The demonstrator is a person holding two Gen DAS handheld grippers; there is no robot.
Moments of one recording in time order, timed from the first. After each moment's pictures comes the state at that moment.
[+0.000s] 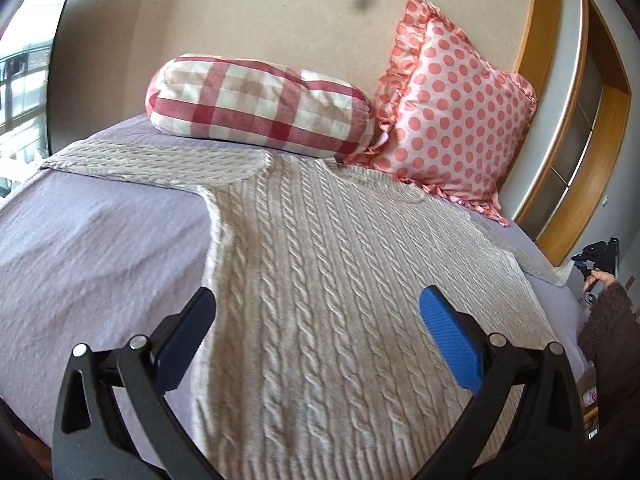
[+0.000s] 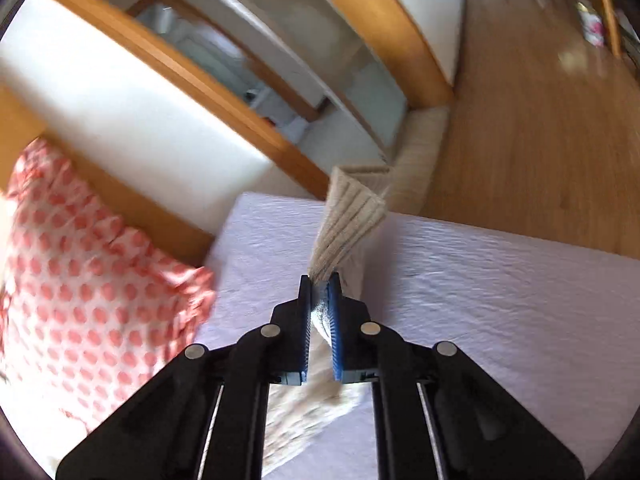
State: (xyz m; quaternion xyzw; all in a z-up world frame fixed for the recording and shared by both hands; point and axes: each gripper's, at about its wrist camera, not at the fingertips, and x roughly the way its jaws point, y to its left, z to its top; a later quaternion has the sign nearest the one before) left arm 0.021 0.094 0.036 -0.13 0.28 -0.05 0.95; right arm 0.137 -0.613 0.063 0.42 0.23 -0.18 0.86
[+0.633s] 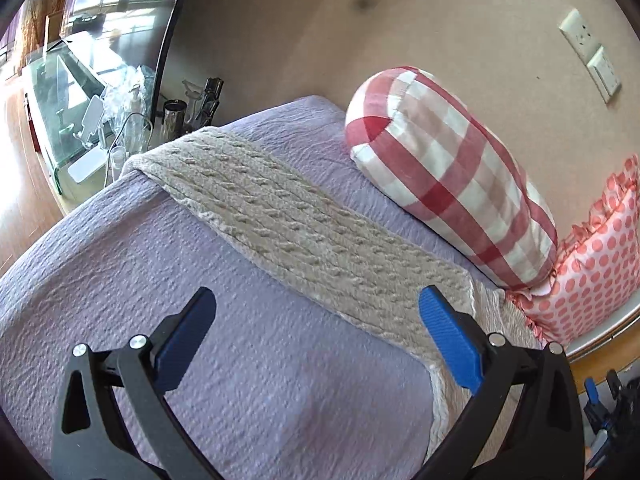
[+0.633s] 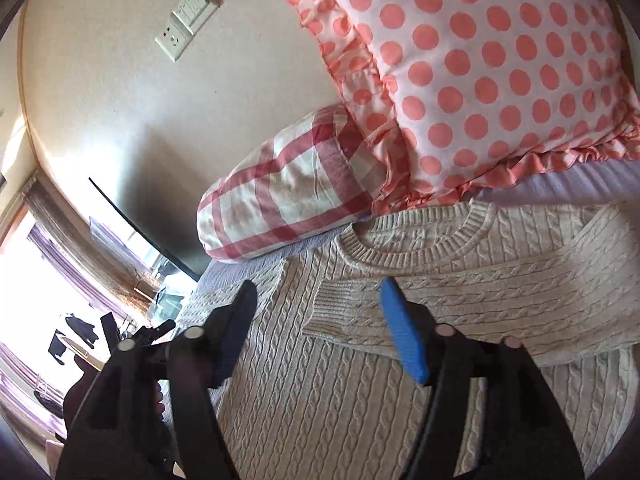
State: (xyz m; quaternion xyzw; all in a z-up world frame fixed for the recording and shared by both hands) left arm 0.155 0.337 0.028 -0.33 0.35 0.11 0.87; right arm 0.167 -0.204 0.110 0.22 0.33 0.25 0.88
